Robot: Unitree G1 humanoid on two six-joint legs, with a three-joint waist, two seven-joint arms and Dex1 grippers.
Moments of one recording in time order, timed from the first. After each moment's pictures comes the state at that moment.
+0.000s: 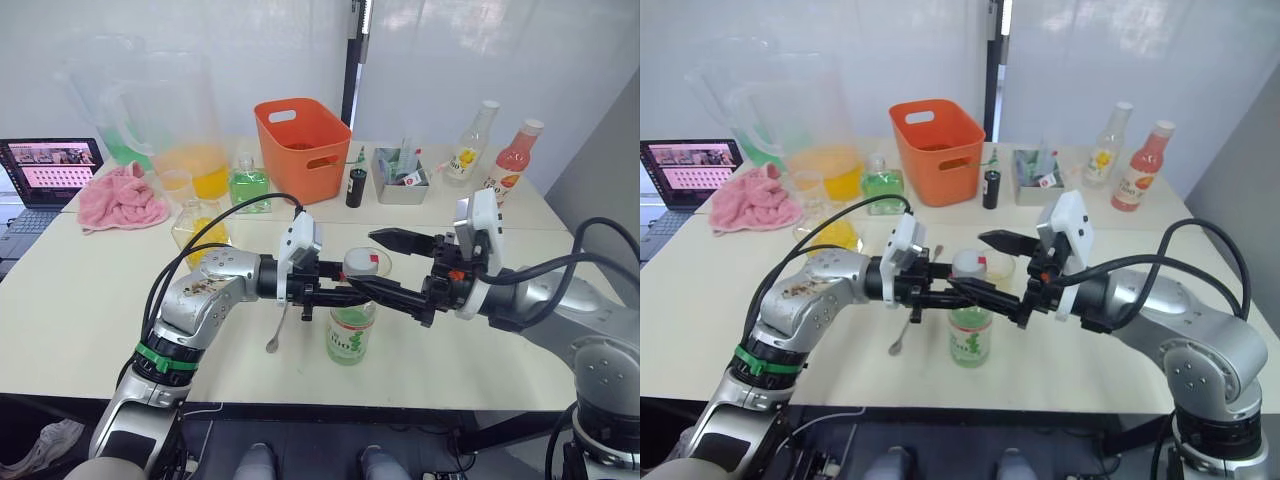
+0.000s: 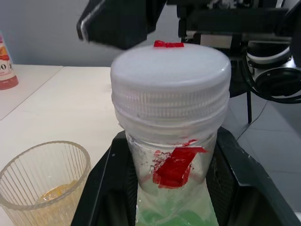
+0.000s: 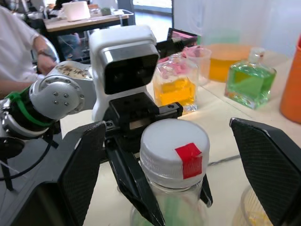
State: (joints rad) left arm -0.70 0.43 -0.21 -0.10 -0.52 0.53 -1.13; right arm -0.45 -0.64 -0.18 -0.69 1.03 0.96 0.47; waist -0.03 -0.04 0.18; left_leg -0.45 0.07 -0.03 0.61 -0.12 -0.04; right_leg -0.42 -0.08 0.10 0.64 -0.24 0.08
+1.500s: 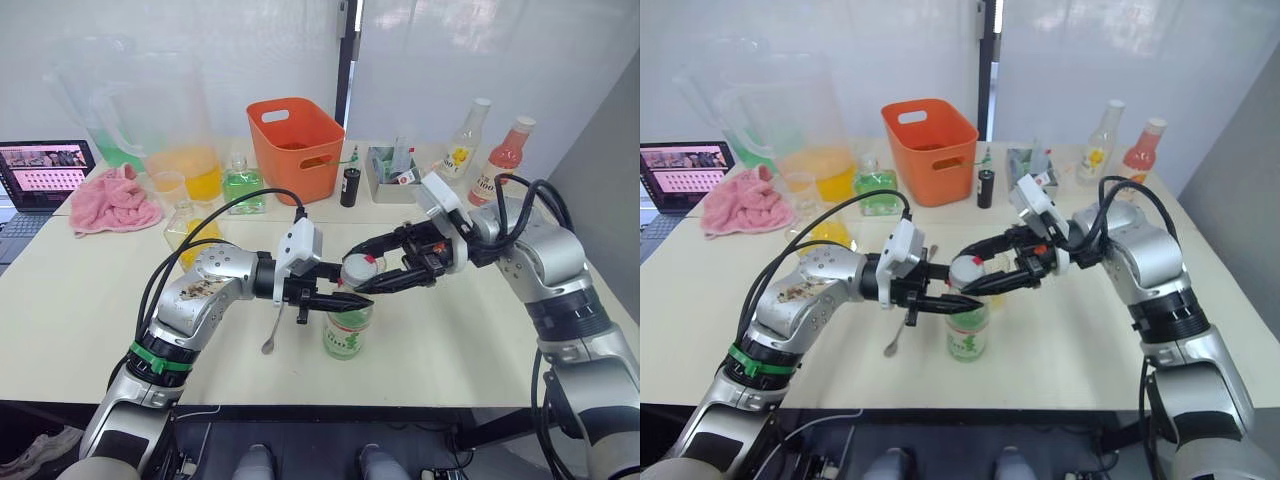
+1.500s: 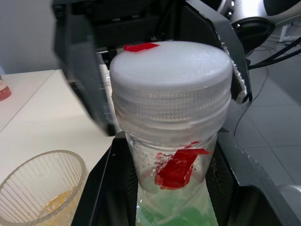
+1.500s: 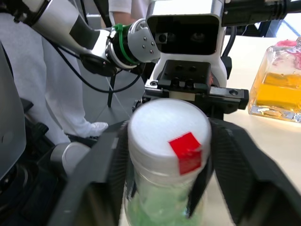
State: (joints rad) left arm -0.69 0.49 -0.23 -0.13 -0.49 0.46 -1.18; right arm -0.94 -0.70 0.22 0.11 0.61 0.49 1.54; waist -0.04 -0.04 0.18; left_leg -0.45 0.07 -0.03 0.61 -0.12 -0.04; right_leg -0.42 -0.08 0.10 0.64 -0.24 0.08
